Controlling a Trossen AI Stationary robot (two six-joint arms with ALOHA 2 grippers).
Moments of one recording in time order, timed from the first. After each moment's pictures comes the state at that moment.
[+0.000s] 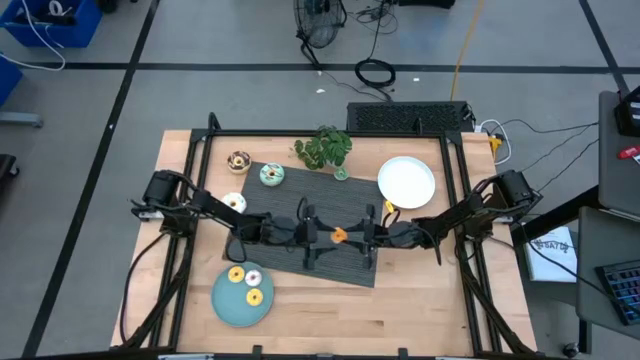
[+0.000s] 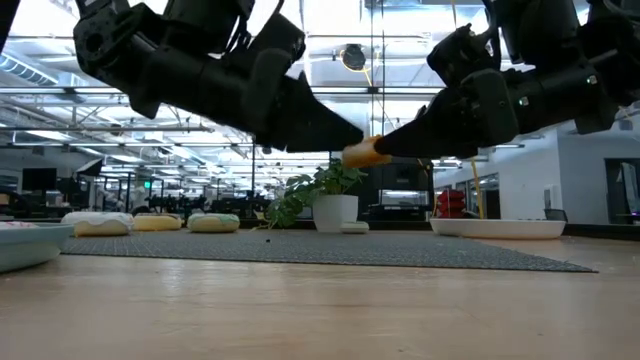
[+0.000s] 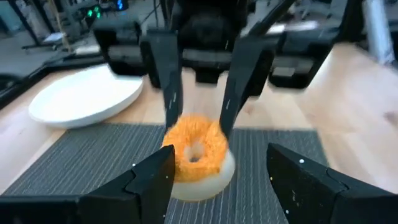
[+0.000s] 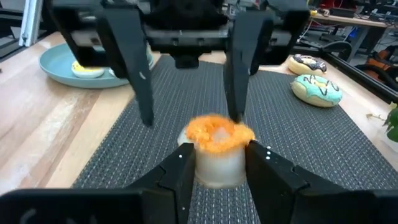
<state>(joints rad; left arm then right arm) -0.18 1.85 0.76 0.81 -0.19 0.04 0.25 1.68 0.43 0.99 0.34 -0.01</state>
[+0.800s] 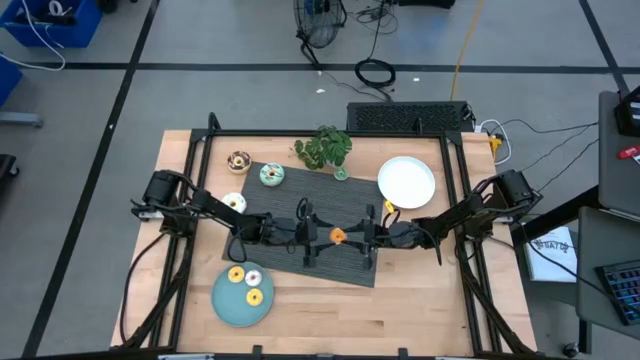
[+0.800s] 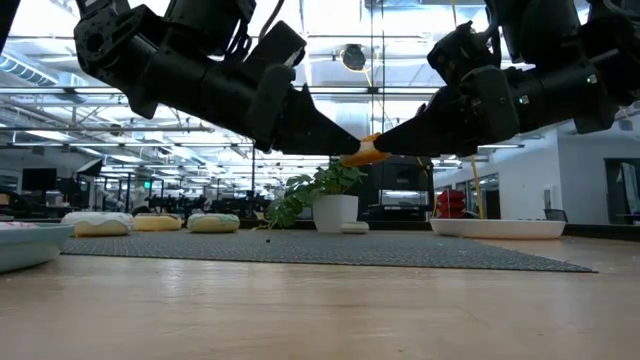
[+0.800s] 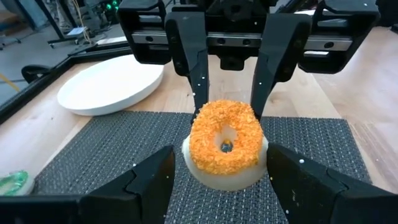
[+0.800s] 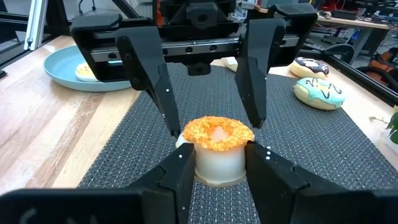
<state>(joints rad) -0.18 1.85 0.76 0.78 -0.26 0.06 0.25 1.68 0.43 1.00 0.34 -0.01</state>
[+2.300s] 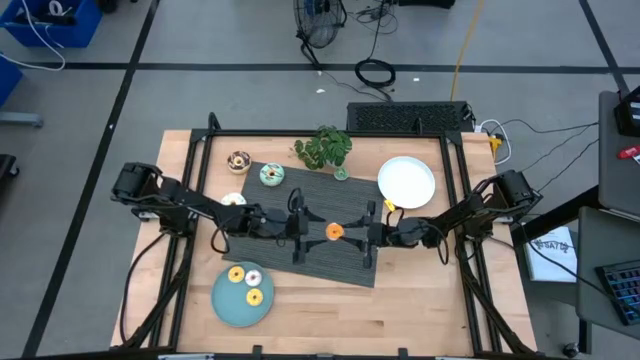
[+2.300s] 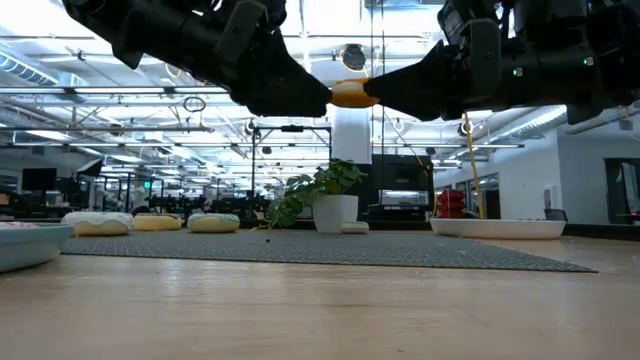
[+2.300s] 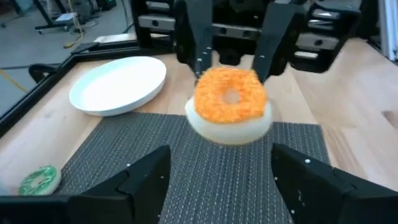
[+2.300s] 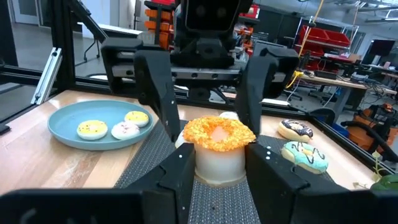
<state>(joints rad) -0.18 1.60 0.76 0.49 -0.23 0.02 0.25 1.68 0.43 1.24 0.34 -0.14</state>
